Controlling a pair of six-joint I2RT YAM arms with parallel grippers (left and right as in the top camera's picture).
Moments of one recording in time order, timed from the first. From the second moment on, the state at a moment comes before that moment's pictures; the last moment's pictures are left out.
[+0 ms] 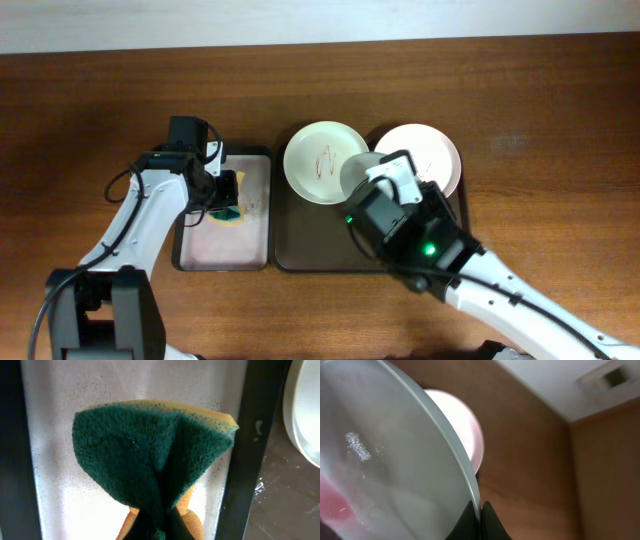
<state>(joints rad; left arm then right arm) -0.06 1.69 1.15 -0.81 0.12 -0.13 0.81 1.29 1.04 -0.86 0.93 0.18</state>
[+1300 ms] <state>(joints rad) -0.06 1.70 1.15 -0.81 0.12 -0.13 -0.56 1.50 1.05 -0.85 0.01 0.47</state>
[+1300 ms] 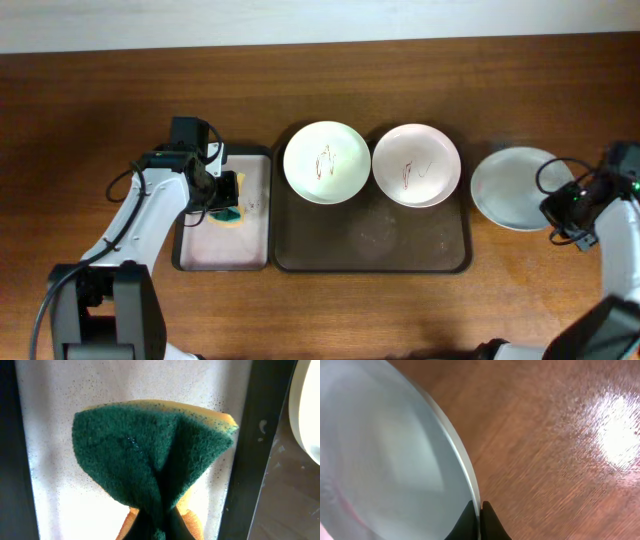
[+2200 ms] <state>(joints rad) -0.06 1.70 1.15 -0.81 0.12 -0.13 0.10 1.62 1.11 -0.66 -0.42 0.24</state>
